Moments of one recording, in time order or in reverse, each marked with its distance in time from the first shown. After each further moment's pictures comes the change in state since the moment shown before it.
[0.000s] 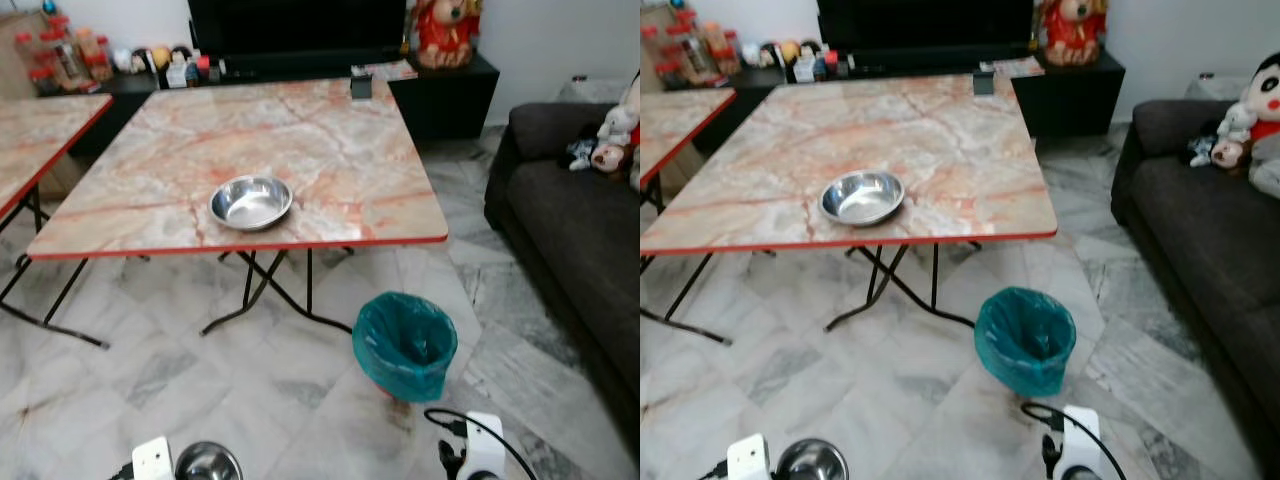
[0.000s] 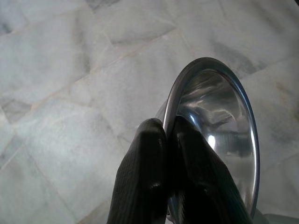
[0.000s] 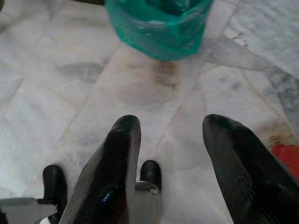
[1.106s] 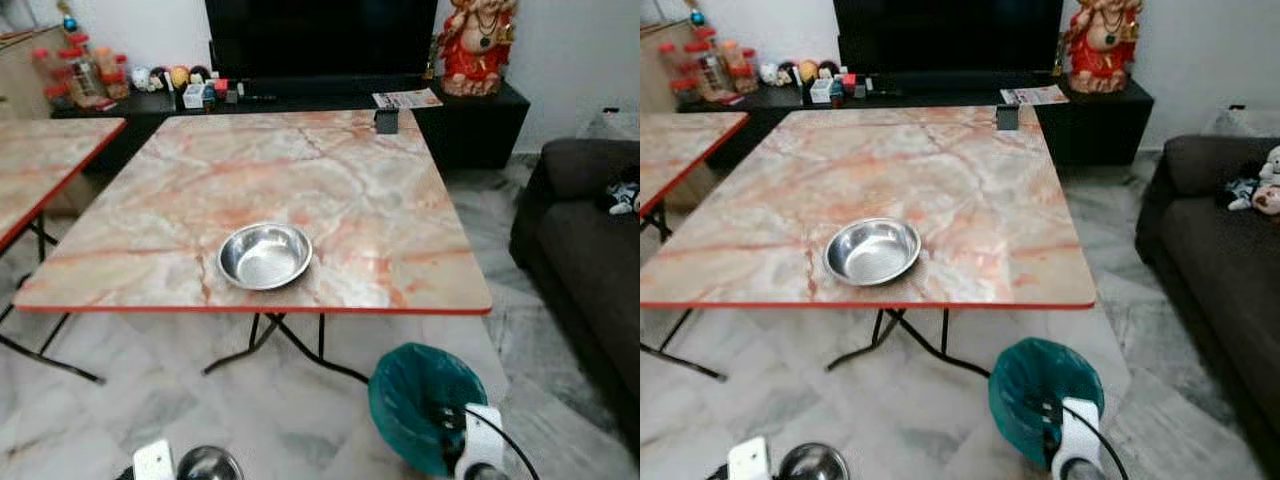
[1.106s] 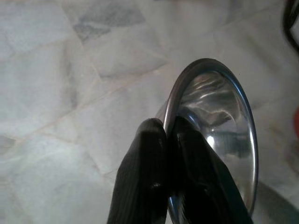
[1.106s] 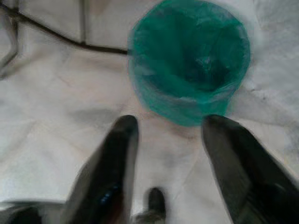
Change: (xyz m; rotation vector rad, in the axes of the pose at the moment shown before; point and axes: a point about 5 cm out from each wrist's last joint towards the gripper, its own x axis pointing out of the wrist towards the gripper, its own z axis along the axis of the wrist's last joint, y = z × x) left arm -0.002 0.013 -0.005 0.008 0.024 0.037; right arm 0.004 0.017 0.007 0.017 -0.007 0.036
